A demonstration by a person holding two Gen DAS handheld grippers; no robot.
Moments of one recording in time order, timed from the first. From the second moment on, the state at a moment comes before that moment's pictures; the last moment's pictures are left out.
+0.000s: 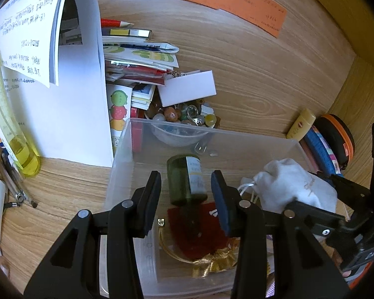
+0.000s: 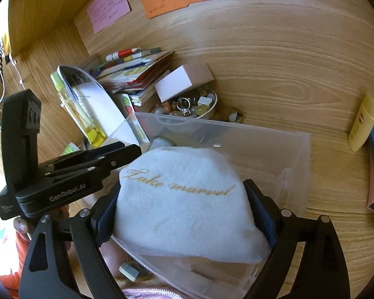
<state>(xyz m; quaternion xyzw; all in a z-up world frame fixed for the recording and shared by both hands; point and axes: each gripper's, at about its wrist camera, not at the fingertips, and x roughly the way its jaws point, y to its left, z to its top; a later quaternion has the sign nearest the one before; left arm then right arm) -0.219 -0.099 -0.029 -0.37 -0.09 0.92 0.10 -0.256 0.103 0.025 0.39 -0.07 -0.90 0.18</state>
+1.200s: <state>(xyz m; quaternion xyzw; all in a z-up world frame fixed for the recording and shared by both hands) -0.110 -0.111 0.011 -0.32 -0.08 0.94 0.07 -0.168 0.116 0.067 0.31 -0.02 -0.95 0.09</state>
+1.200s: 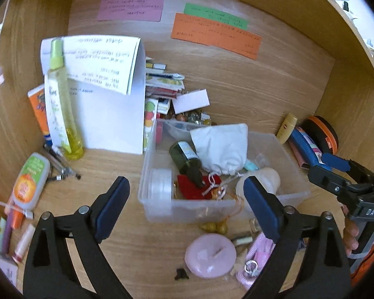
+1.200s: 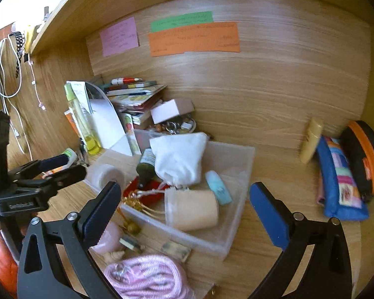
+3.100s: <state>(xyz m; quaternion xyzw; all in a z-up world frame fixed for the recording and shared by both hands) -0.106 -0.067 -0.076 -0.44 0.04 0.89 0.08 -0.111 0.153 -0.026 0.42 -0.03 -0.91 0.03</state>
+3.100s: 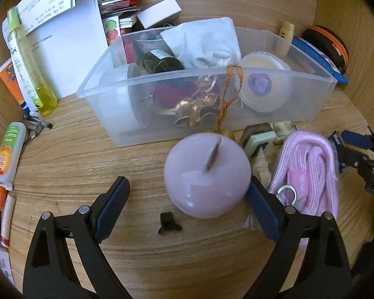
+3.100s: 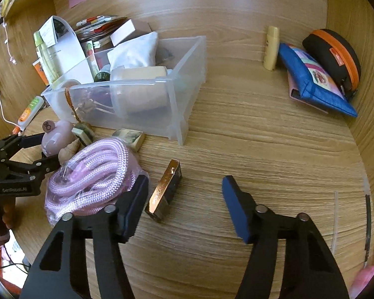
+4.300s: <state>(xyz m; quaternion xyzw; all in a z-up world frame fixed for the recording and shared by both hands) -0.113 -0.065 -0.079 -0.44 0.02 0.89 0.09 -0.077 0.160 -0.024 0.43 -0.01 -0.90 0.06</state>
